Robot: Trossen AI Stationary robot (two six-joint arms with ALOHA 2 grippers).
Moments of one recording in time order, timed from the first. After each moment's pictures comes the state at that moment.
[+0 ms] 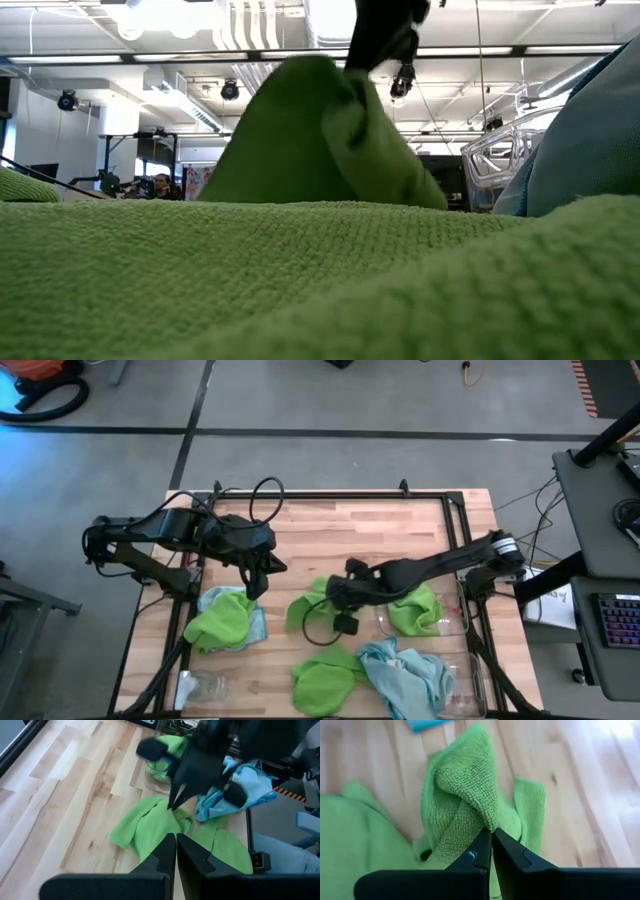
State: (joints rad) left arm -0.13 1.31 1.59 -1.00 -0.07 -0.39; right arm 0.23 1.79 1.58 -0.83 0.20 0.38
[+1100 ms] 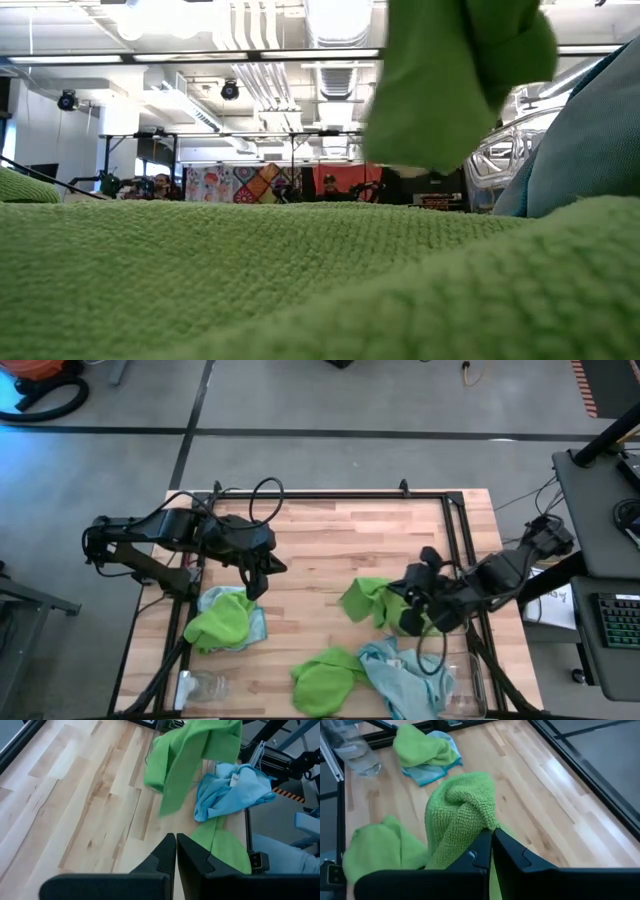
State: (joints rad) left arm -0.13 1.31 1.59 -1.00 -0.07 -0.40; right arm 0.57 1.37 1.58 -1.15 0.64 0.73
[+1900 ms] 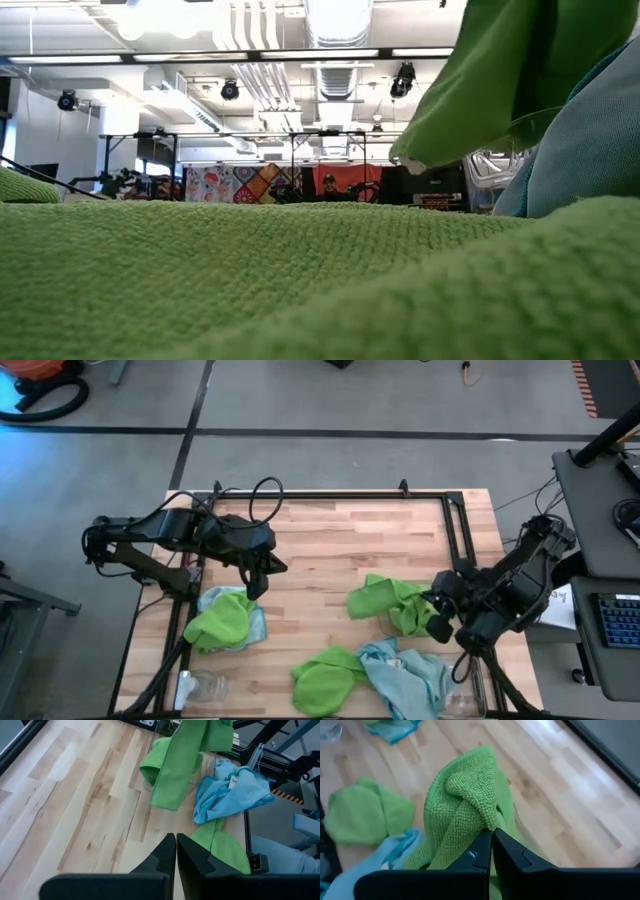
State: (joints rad) left arm -0.13 1.31 1.59 -0.98 -0.07 -0.40; right arm 0.78 1.35 1.57 -1.57 0.63 1.26
